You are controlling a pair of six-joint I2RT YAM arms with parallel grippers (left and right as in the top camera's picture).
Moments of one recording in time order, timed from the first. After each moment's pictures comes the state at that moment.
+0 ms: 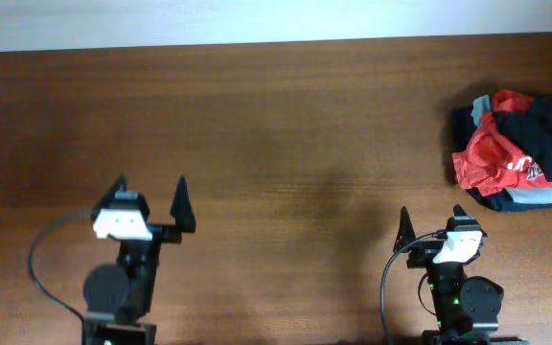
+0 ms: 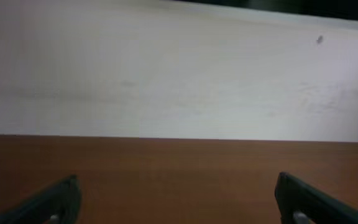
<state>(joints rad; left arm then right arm) -0.13 0.51 0.28 0.27 -0.03 -0.10 -0.06 0.01 0.02 -0.08 -0.07 0.02</state>
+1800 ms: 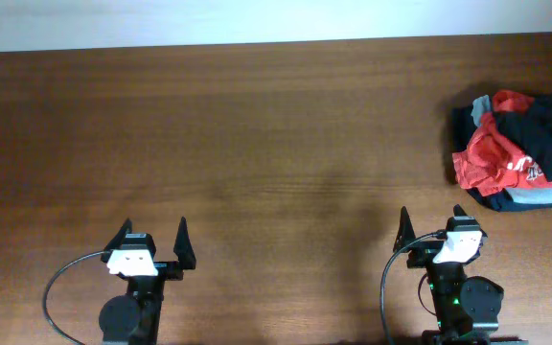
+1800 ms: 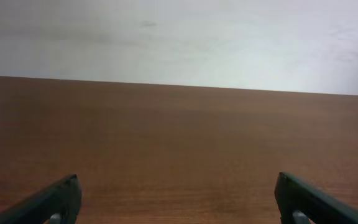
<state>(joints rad) -0.08 0.01 0.02 -0.08 -0.03 -0.09 -0.06 0.01 0.02 -0.08 -0.07 0.02</state>
